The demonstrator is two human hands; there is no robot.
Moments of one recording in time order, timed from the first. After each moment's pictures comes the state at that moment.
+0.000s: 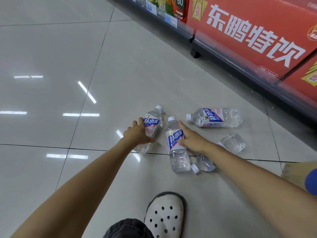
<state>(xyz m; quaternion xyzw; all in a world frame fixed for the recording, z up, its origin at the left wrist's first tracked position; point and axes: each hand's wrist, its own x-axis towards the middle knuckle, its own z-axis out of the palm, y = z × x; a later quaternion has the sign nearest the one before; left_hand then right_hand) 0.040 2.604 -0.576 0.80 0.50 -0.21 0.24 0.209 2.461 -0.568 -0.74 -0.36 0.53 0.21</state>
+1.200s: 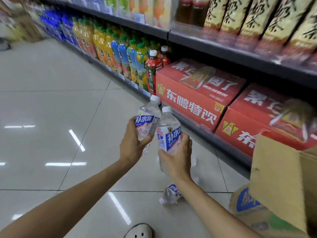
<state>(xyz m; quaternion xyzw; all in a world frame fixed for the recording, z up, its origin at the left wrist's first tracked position) 0.114 2.517 -0.360 0.80 0.40 0.30 0.34 0.196 2.395 -0.360 -0.79 -0.25 0.13 0.55</state>
